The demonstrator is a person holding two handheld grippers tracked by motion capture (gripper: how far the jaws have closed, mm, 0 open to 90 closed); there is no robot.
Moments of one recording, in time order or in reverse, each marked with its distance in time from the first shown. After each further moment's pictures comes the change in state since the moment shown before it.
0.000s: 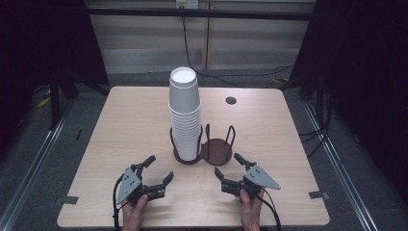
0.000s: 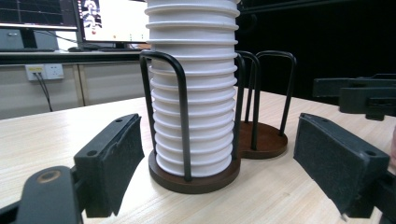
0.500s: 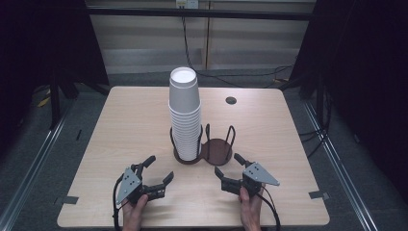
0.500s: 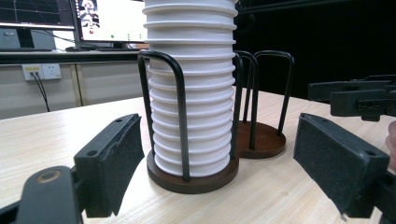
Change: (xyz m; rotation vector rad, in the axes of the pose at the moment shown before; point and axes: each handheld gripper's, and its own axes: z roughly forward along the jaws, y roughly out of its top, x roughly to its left) left arm 0.001 0.000 0.000 0.006 -0.002 0.004; right arm -0.002 0.002 0.003 0.065 -0.007 0.036
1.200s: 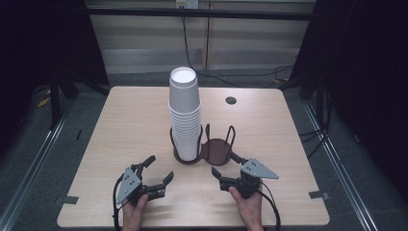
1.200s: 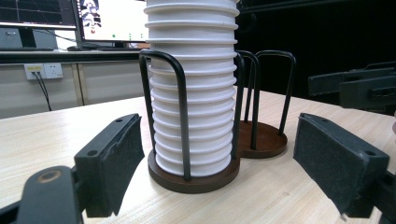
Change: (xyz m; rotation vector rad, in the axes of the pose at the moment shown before) left arm 0.000 0.000 0.000 0.002 0.009 0.008; right arm 0.005 0.019 0.002 0.055 0.090 -0.023
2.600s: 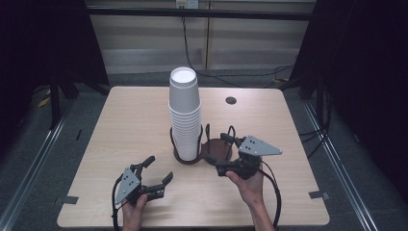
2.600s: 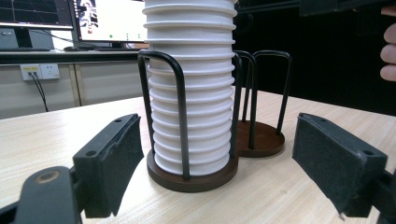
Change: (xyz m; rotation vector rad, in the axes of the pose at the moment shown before) left arm 0.003 0.000 -0.002 0.001 -0.025 0.014; right arm 0.005 0.085 0.007 -0.031 0.187 -0.075
